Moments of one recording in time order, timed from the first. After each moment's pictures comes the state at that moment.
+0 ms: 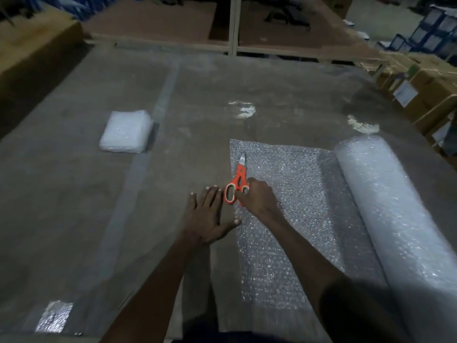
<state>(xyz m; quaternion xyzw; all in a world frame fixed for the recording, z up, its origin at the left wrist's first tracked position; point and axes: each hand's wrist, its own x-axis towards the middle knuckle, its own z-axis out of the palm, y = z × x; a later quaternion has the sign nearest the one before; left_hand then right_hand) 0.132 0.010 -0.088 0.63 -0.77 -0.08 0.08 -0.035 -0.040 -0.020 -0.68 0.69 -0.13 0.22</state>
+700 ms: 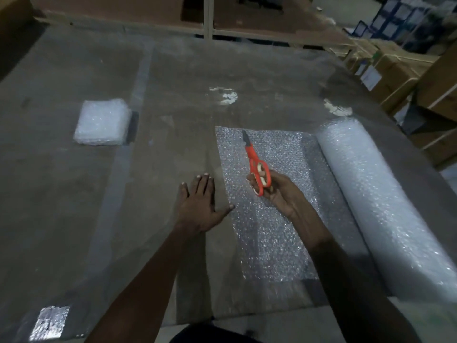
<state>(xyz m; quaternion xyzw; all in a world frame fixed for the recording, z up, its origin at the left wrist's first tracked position) 0.134 0.010 -0.081 0.63 -0.77 -0.08 0.06 -0.088 0.001 0.009 -0.24 0.47 -0.49 0.70</state>
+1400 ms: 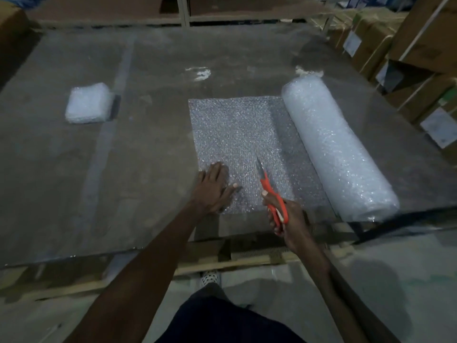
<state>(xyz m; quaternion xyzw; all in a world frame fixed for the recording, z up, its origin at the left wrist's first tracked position) 0.026 0.121 -0.073 0.54 -0.82 -0.14 0.06 -0.176 0.236 -0.017 -0.26 0.64 -0.45 0.56</state>
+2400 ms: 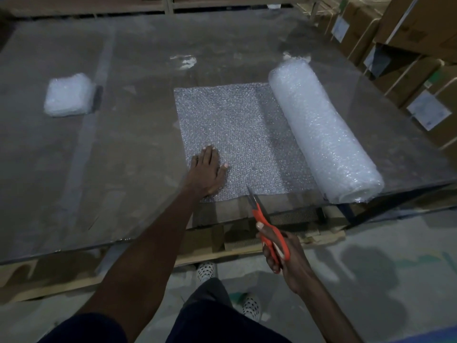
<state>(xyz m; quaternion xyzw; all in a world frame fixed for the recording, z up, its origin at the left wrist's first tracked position) 0.004 0.106 -0.084 0.56 -0.82 -0.13 0.06 -0.179 0.335 -0.034 -0.23 0.62 -0.42 0.62</state>
